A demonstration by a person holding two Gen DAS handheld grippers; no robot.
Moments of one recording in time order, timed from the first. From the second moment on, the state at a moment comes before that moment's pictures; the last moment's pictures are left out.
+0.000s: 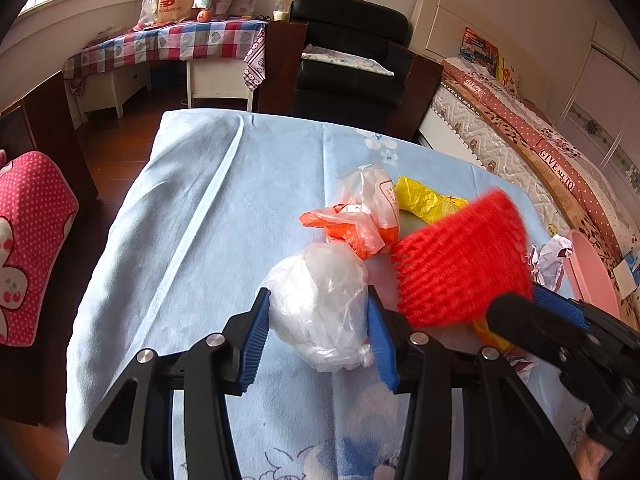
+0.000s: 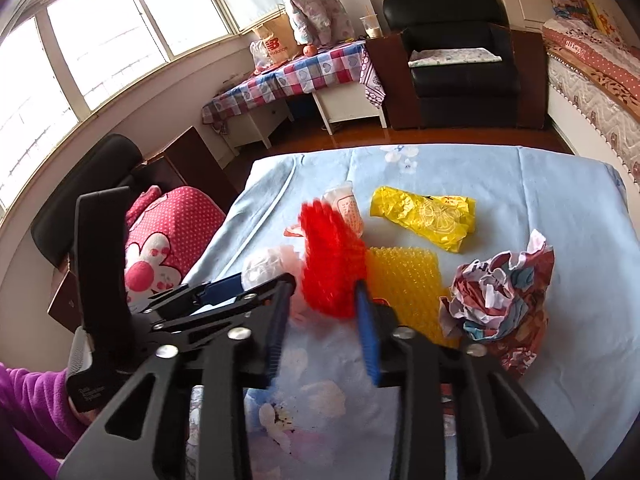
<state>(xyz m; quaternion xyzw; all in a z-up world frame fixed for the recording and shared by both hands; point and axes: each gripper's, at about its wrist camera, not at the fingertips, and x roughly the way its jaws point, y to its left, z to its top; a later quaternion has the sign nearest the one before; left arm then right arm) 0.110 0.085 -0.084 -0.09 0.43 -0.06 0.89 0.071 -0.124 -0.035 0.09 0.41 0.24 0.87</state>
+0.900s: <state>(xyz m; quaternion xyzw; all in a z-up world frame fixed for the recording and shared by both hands) 0.056 -0.020 0.016 -0.07 0.35 -0.10 0.93 -0.006 -0.277 0.035 0.16 0.30 0.20 0.92</state>
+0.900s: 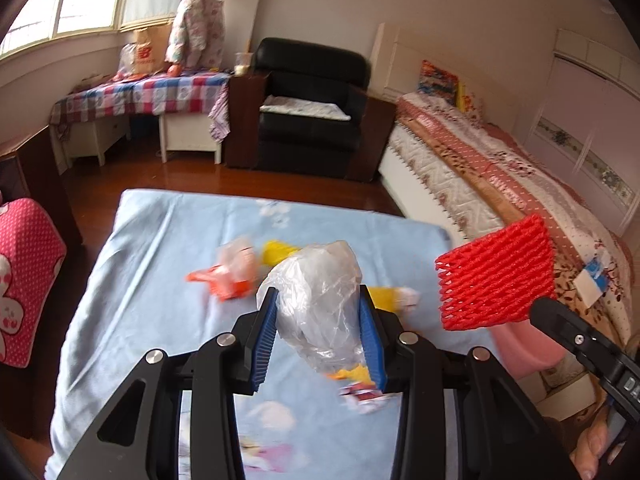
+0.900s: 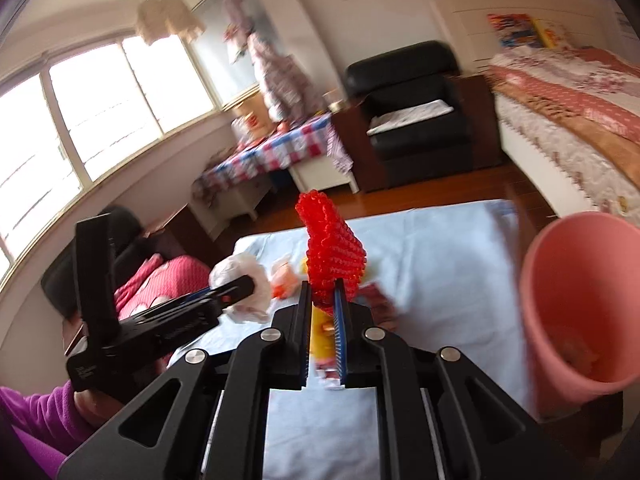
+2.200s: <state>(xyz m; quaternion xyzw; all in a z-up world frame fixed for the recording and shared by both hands) 0.064 -0.277 0.027 0.00 0.34 -0.27 0.90 -0.030 -0.481 -0.008 0.22 0.30 -0.01 0.93</state>
